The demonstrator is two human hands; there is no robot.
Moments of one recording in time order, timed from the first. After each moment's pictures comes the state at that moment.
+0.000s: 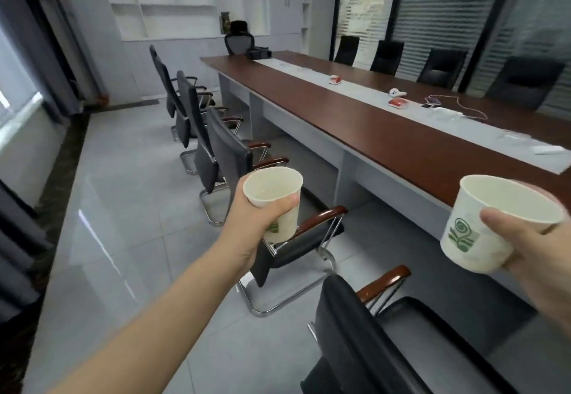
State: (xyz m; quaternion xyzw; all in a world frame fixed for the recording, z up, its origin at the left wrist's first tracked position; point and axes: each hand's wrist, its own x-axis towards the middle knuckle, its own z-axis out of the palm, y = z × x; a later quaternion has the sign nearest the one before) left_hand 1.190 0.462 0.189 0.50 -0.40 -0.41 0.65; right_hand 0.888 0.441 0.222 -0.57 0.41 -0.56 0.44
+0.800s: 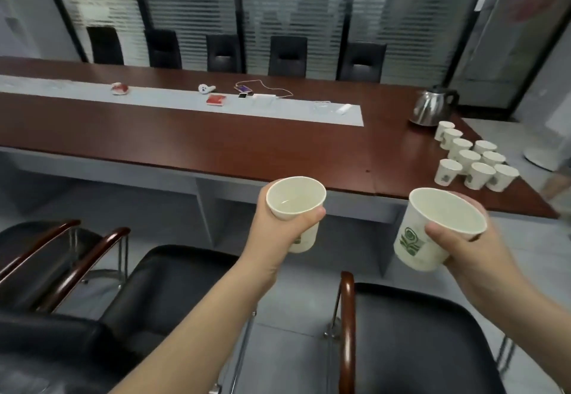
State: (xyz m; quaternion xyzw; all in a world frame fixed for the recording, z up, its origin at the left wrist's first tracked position) left_hand 1.191 0.141 0.170 0.29 -0.59 -0.63 0.41; right_hand 0.996 0.292 0.179 -0.36 0.59 -0.68 0.24
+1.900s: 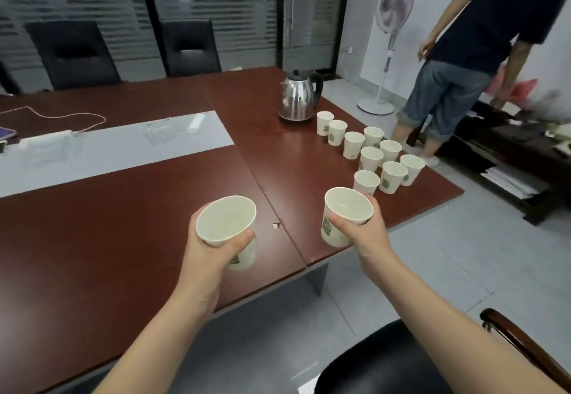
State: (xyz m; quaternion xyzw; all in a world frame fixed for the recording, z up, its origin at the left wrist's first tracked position) left_hand 0.834 -0.189 0.089 0.17 -0.61 -0.72 0.29; right_hand 0.686 0.001 0.063 -0.11 0.69 -0.71 0.05
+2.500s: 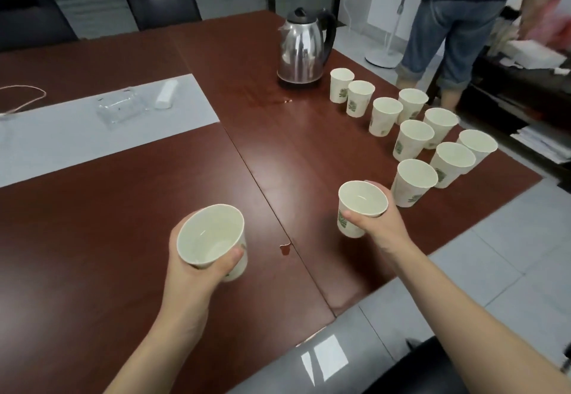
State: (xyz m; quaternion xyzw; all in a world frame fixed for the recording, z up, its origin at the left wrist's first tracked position) left_hand 0.703 -0.277 -0.014 0.19 -0.63 -0.70 0.28; right_hand 0.518 -0.061 -0.058 -0.07 0.73 -0.67 0.09
